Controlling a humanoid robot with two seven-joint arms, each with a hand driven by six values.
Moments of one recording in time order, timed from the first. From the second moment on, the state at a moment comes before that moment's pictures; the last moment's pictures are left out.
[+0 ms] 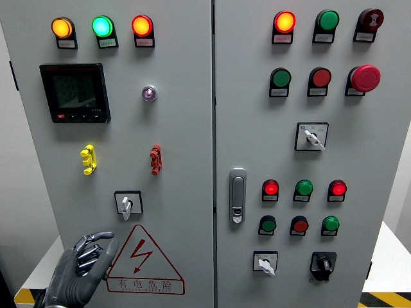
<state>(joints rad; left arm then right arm) -0.26 -0.10 -1.58 -1.62 1.52 0.11 0.15 -0.03 0.12 -0.03 -0.16 0.09 0.17 -0.04</state>
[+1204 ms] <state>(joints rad) -0.42 -0.10 -1.57 -1.61 1.52 0.16 0.37 -0.03 0.12 -0.03 -0.16 0.09 0.17 -0.04</state>
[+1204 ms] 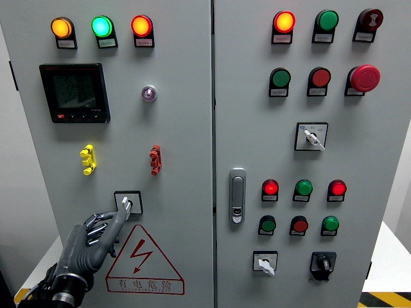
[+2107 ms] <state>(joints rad) -0.49 -0.10 -1.57 -1.60 1.53 0.19 0.49 -0.03 0.12 -0.03 -0.16 0.09 0.17 -0.04</state>
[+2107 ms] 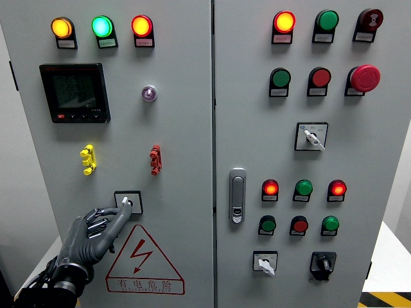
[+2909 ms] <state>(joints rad) -0.51 -0.10 -1.55 -1.60 1.53 0.21 0.55 -0.03 0.12 -0.03 -0.16 0.09 0.17 -0.04</state>
